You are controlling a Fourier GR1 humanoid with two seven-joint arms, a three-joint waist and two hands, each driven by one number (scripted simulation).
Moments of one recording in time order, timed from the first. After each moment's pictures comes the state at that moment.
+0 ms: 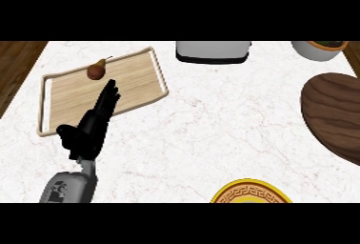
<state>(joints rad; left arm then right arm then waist) -0.17 0.06 -0.07 -1.53 -0.03 0.06 0.09 0.12 -0.99 -0.36 -1.80 -0.13 0.21 -0.31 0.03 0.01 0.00</state>
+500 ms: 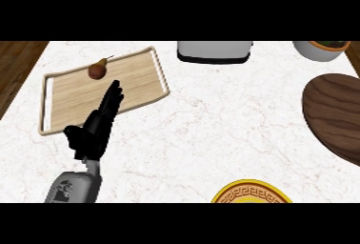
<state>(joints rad) -0.17 0.04 -0.08 -1.52 -0.05 0.07 0.07 -0.24 -0.89 -0.13 -1.27 0.18 0.09 -0.49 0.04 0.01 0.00</state>
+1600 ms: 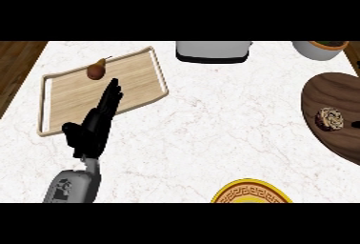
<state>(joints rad) -0.19 0.04 -0.06 -1.52 -0.05 0.07 0.09 -0.66 -0.80 -0.11 -0.41 0.28 0.29 -0.90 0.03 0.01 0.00</state>
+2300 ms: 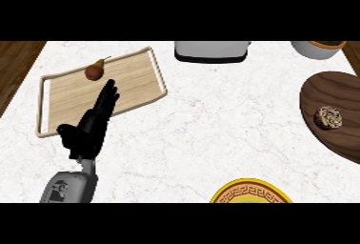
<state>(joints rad) -0.17 0.05 -0.05 -1.52 -0.05 0.06 0.08 -0.71 -0.94 -0.23 -0.26 0.11 0.52 -0.77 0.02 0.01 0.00</state>
